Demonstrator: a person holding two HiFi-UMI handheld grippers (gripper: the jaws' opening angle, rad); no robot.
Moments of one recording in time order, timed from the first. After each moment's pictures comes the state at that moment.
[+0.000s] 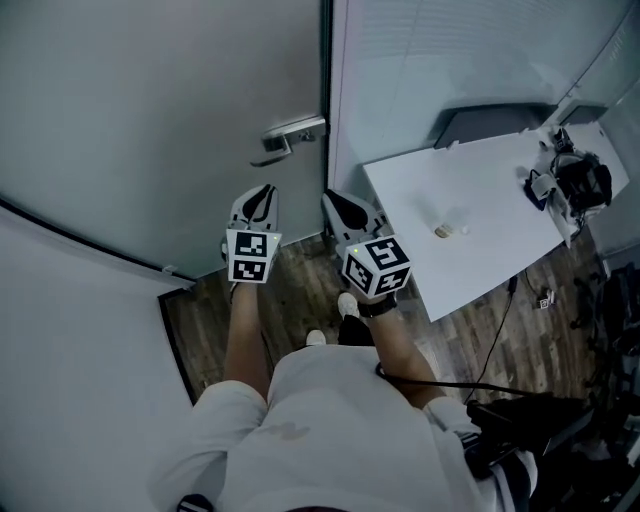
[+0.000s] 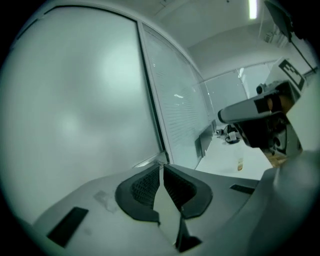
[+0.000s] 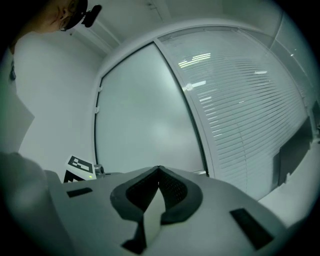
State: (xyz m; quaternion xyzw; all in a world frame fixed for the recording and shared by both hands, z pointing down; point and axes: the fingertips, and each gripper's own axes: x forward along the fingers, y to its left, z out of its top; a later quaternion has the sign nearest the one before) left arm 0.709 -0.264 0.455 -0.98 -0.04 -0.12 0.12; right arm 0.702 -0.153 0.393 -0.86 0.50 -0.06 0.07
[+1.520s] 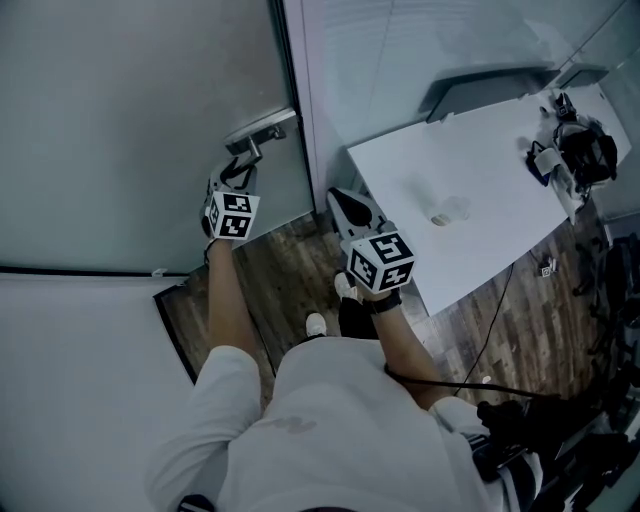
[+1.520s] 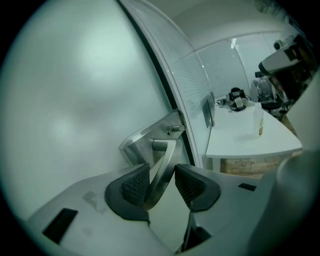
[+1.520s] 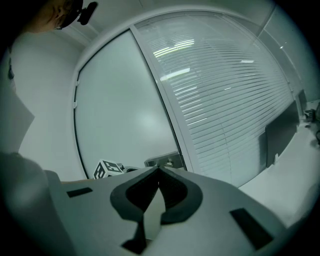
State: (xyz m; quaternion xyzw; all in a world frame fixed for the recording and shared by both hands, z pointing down) left arm 0.857 -0.328 0.578 -0.95 -0.05 -0.23 0.21; right arm 0.795 -0.122 0.471 -0.88 0.45 -0.15 0.09
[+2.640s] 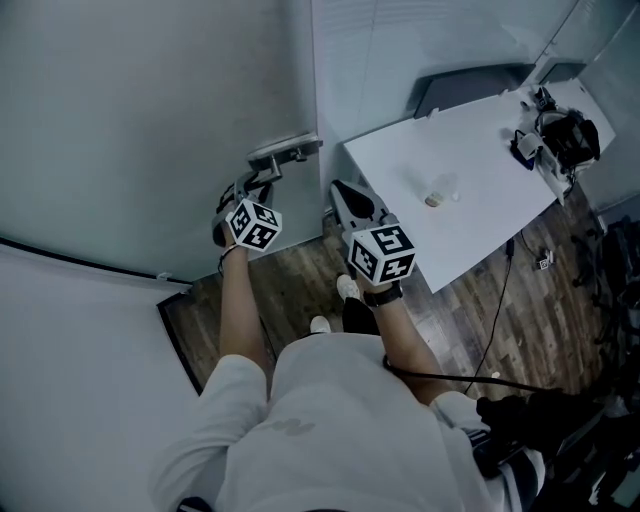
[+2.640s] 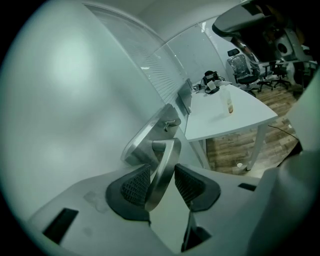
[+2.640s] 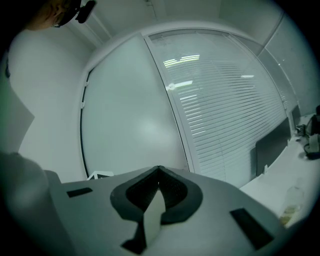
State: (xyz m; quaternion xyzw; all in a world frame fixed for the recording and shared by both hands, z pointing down) left arm 0.763 -0.272 0.577 -0.90 -0.10 -0.26 0.34; right arm 0.713 -0.106 0.431 -0.90 0.42 -0.09 0.07
